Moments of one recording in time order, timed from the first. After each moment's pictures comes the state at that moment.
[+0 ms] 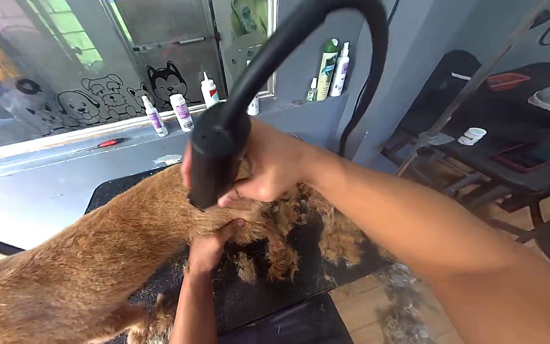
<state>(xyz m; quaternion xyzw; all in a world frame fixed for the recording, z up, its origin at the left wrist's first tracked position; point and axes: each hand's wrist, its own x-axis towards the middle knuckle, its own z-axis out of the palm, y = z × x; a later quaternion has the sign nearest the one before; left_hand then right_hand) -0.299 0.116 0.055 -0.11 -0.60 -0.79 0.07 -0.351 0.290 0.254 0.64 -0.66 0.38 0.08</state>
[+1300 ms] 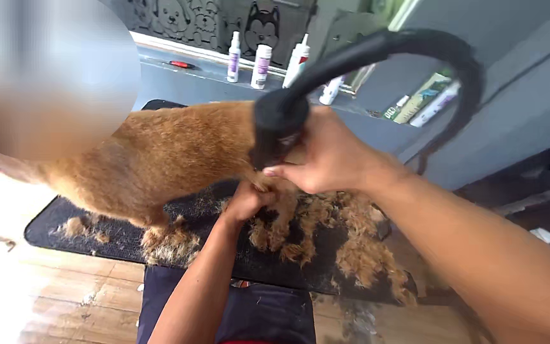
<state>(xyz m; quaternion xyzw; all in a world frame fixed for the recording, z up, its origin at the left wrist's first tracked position) -0.301 0.107 0.026 -0.16 -0.51 -0.84 0.10 -0.332 0.234 0.228 0.62 -0.75 0.20 0.12</state>
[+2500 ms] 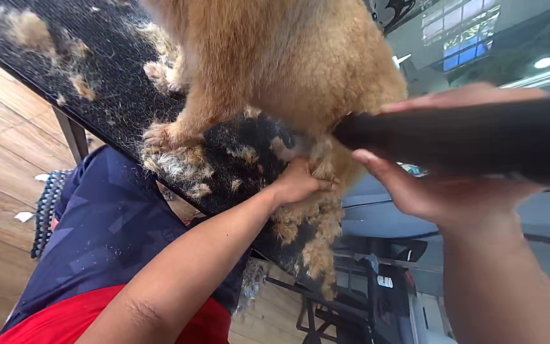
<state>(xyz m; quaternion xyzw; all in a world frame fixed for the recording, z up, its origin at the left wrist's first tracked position) -0.299 0.147 0.010 -0.09 -0.44 -0.89 0.08 -0.304 0.198 0.222 0.70 -0.70 0.12 0.08</state>
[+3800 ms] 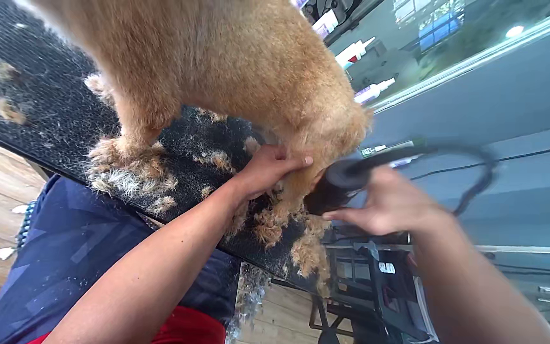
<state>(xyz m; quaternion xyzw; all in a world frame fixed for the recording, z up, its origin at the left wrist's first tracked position) -0.309 0.130 0.017 -0.09 -0.41 -0.90 0.06 -0.322 0.280 0.213 0.58 -0.81 0.00 -0.10</state>
